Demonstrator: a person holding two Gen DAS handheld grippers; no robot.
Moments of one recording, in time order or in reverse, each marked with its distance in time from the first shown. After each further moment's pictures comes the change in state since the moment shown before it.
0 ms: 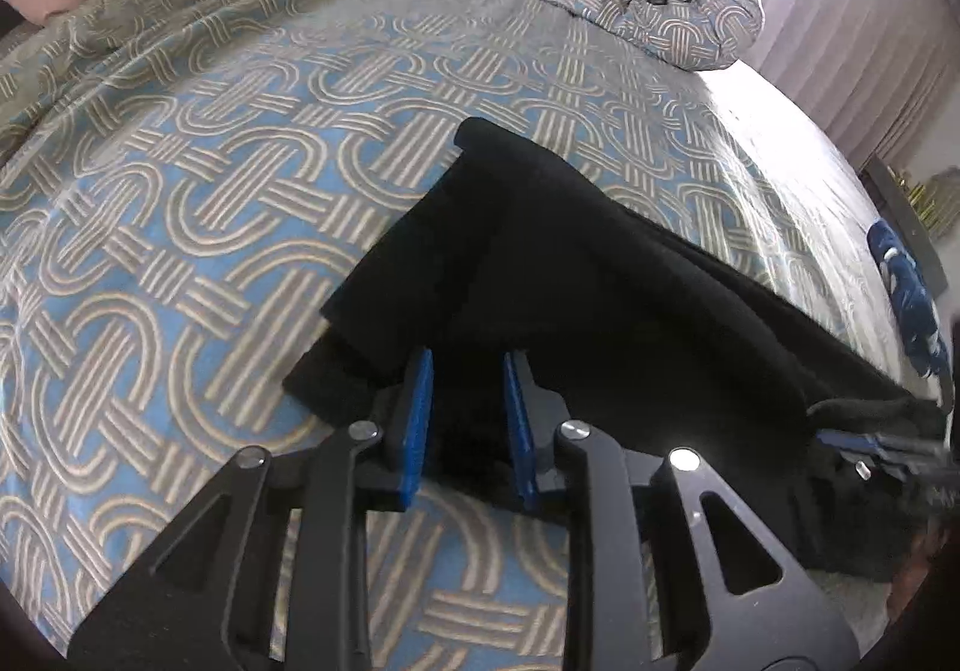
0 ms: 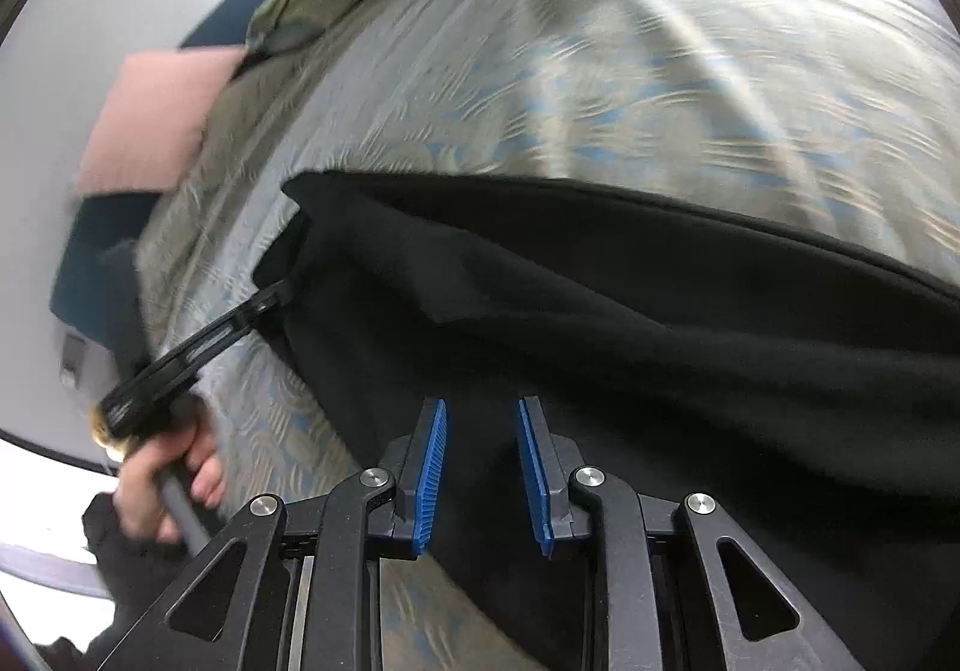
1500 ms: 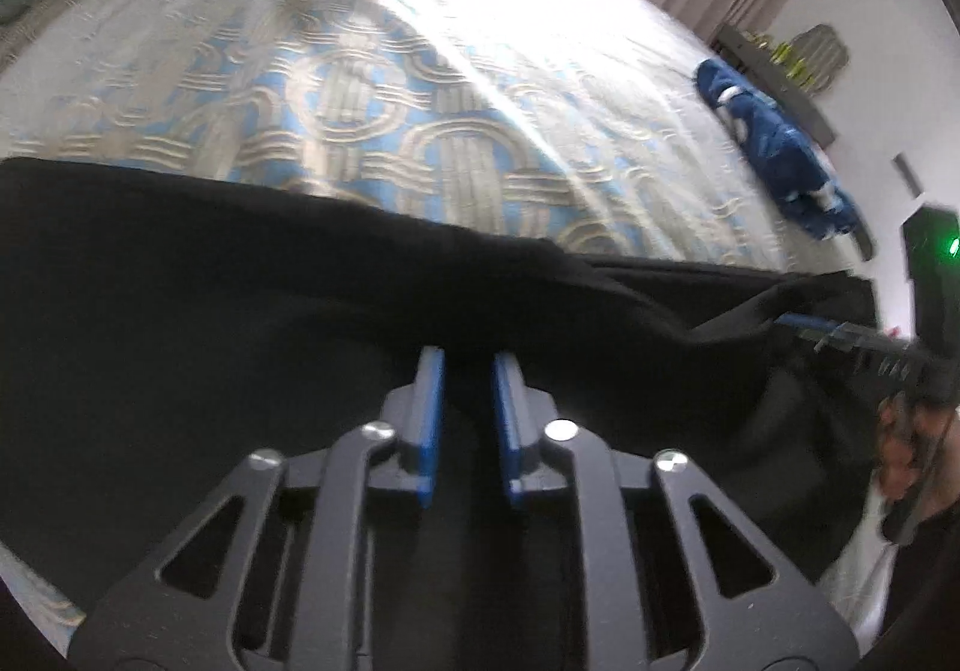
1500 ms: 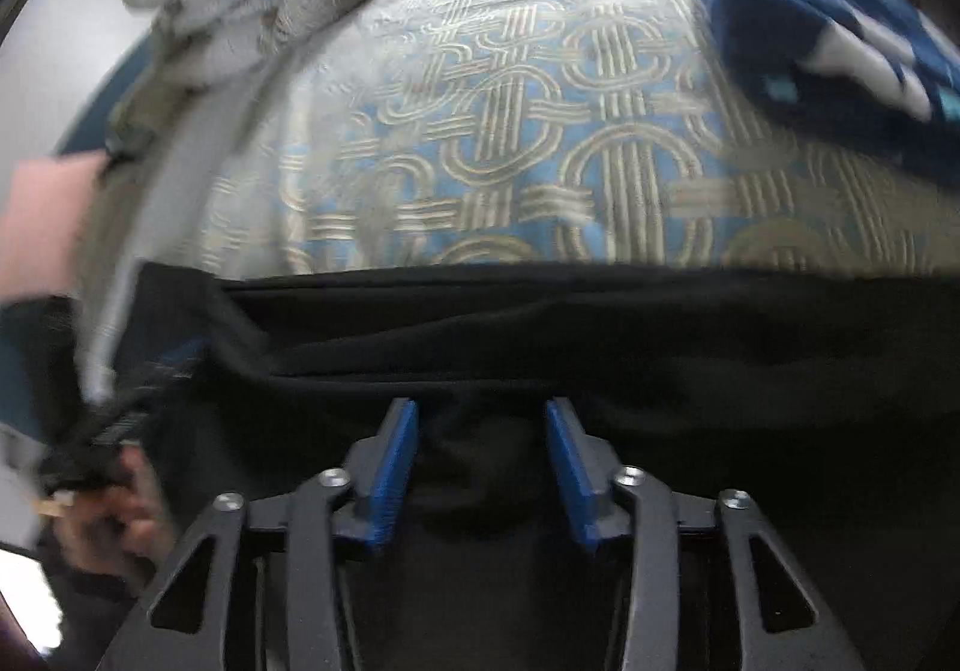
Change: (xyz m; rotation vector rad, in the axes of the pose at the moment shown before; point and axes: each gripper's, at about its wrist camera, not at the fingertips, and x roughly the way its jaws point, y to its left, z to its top) left arm 0.044 -0.225 -0.020 0.303 0.147 -0.274; right arm -0.128 -0.212 -0.045 0.177 -0.136 -0.271
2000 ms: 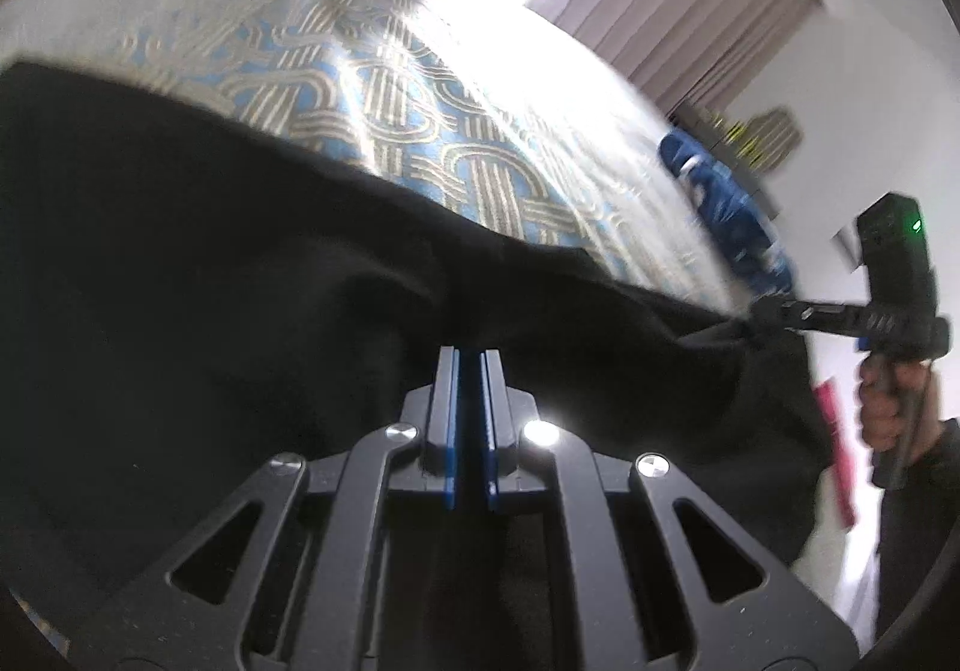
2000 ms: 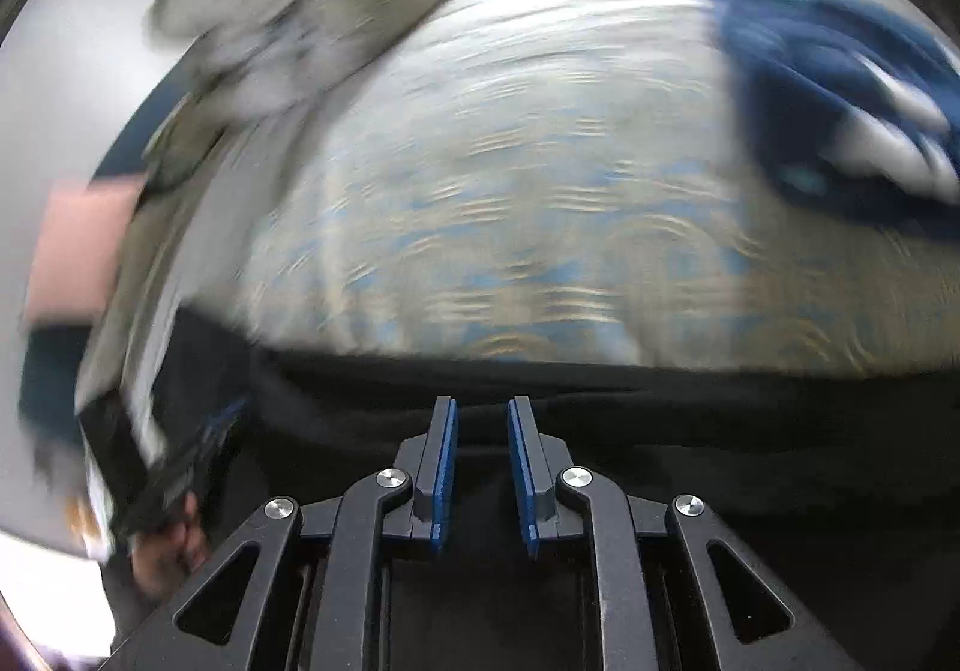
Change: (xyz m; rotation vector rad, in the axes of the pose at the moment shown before) left arm -0.008 0.055 -0.021 -0.155 -0.124 -0.268; right arm -0.029 0.011 0.036 -0.094 -0.004 0.135
